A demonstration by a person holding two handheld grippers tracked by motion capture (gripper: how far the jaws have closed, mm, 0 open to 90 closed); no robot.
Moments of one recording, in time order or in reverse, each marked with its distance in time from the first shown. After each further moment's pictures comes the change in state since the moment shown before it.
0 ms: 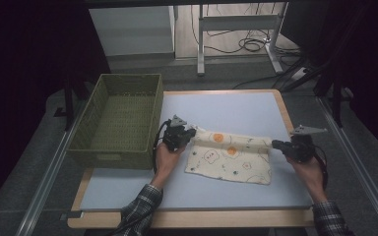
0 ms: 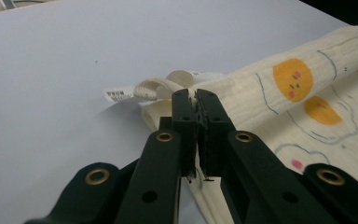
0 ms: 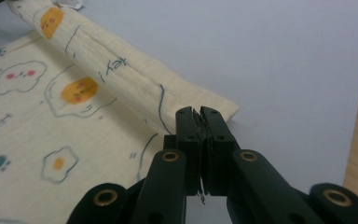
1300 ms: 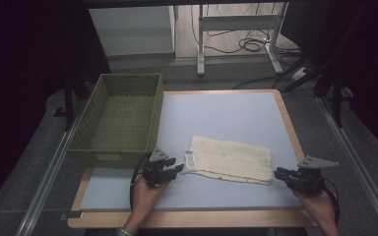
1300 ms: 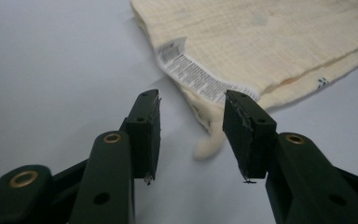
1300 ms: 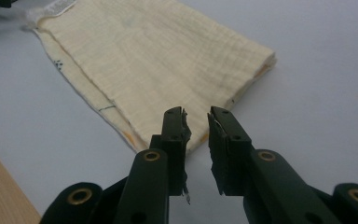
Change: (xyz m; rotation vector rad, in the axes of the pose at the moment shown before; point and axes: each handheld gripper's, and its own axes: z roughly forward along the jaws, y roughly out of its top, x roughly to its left) left arm -0.035 -0.077 -0.088 0.072 -0.010 -0.042; right arm 0.050 -0.061 -0.049 -0.002 0.081 -0.010
